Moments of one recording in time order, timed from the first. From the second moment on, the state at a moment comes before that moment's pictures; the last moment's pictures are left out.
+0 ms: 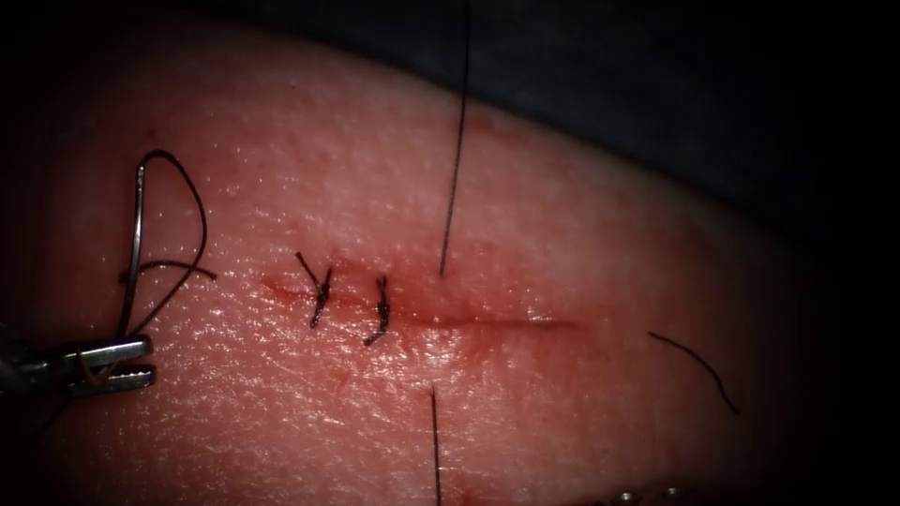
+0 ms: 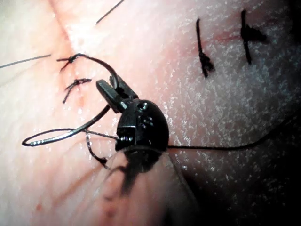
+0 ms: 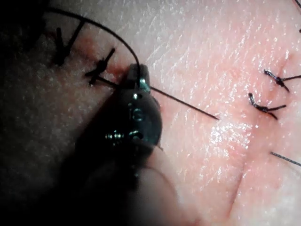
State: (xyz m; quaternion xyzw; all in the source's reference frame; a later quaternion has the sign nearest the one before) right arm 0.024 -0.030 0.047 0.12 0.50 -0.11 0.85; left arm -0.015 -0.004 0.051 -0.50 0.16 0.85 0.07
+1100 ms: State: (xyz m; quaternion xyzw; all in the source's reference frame) right arm 0.023 -0.037 0.043 0.23 0.48 -0.11 0.84; left arm -0.015 -0.004 0.051 -0.50 0.16 0.85 0.07
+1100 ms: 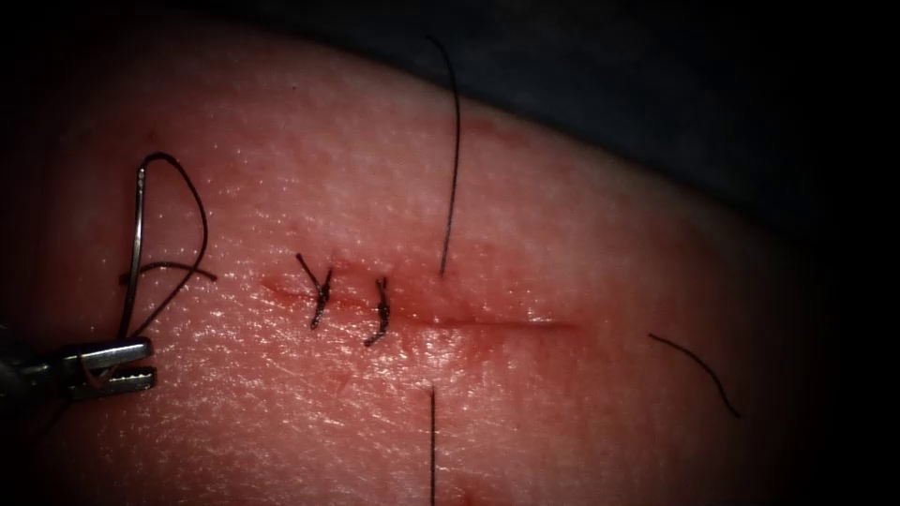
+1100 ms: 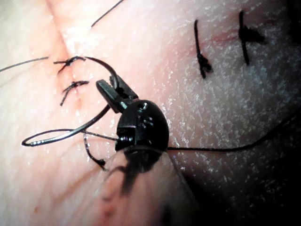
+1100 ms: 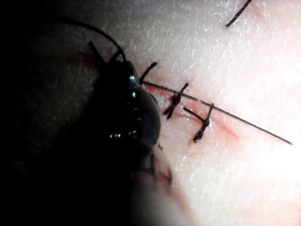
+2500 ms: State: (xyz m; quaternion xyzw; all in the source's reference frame) right arm 0.009 -0.014 0.051 0.05 0.46 0.15 0.87; left arm -0.015 -0.004 0.051 -0.50 0.16 0.85 0.07
